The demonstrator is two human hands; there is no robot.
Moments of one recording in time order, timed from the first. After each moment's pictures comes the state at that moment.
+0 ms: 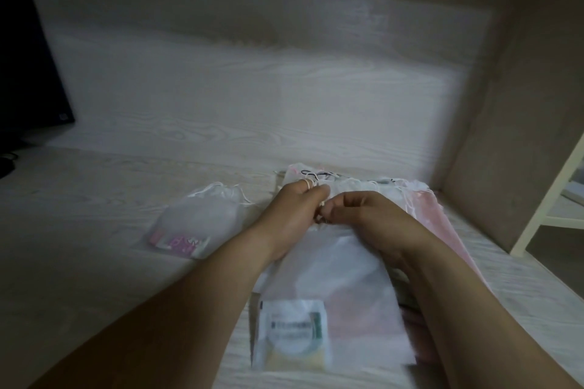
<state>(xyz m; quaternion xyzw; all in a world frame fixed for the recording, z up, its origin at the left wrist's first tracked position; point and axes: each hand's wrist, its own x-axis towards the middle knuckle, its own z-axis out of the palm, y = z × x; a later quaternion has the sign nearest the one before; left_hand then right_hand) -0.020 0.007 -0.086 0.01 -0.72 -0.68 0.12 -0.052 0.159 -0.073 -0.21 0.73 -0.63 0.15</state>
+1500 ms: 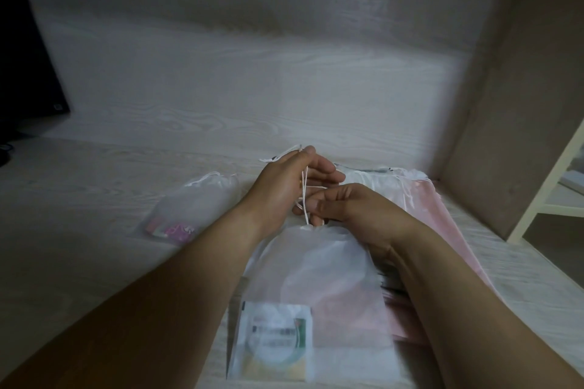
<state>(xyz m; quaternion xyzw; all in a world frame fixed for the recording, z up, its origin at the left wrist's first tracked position) -0.012 0.000 -0.067 -0.04 -0.64 -0.76 0.10 -0.043 0.150 -0.073 -0.29 0.72 -0.60 0.20</state>
